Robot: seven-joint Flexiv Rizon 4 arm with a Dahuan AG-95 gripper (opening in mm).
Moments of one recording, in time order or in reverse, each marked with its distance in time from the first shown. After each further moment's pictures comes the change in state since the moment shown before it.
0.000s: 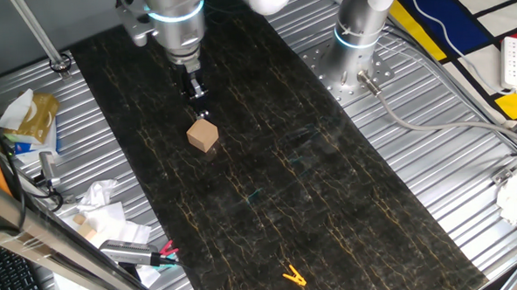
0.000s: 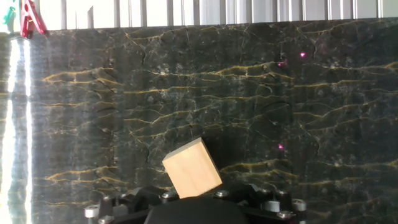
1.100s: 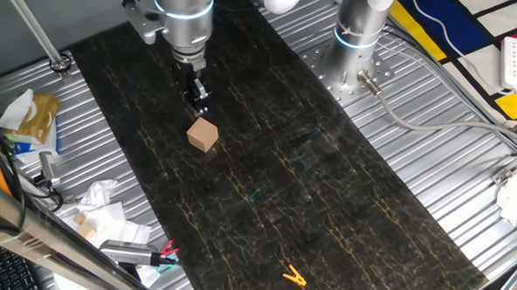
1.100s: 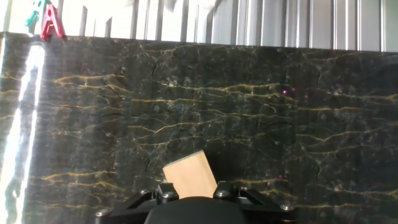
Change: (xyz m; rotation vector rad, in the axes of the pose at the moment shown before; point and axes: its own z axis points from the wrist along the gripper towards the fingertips) arm 0.000 0.001 0.000 0.019 0.026 -0.018
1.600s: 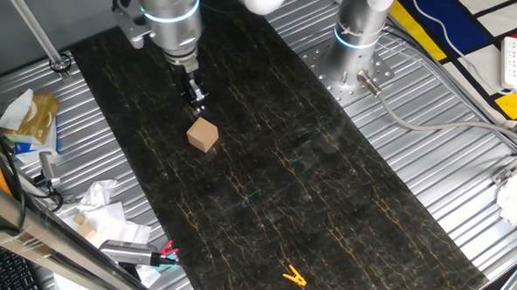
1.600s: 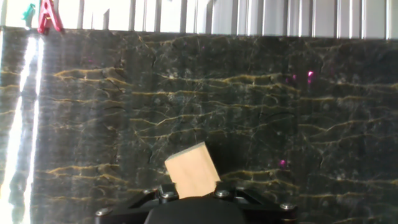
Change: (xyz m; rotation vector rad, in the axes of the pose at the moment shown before) arm -0.002 0.001 0.001 -0.025 0.058 0.013
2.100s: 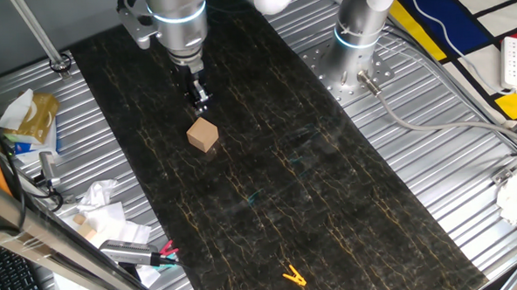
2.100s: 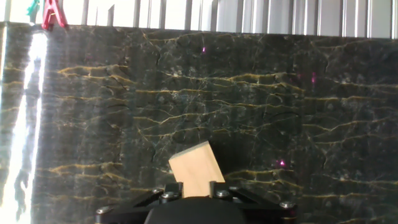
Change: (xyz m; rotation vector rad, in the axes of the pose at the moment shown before) arm 0.002 0.006 0.002 0.017 -0.024 0.001
